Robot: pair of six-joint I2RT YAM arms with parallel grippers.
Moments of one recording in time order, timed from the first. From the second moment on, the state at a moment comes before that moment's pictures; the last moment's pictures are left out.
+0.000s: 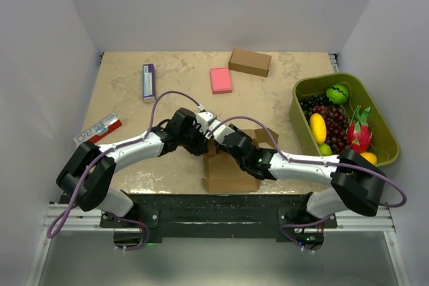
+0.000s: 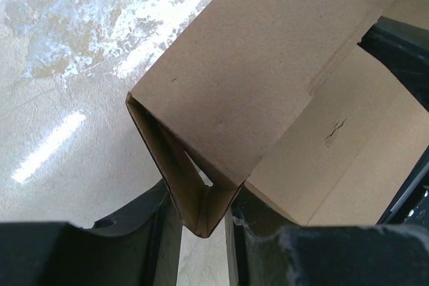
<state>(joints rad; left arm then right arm) -0.66 1.47 0.77 -0.14 0.27 -0.06 1.03 1.40 0.69 0.13 0.59 -0.28</state>
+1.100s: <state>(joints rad) -0.65 1.42 0.49 0.47 0.25 -0.08 1.05 1.48 0.75 0.13 0.70 -0.34</state>
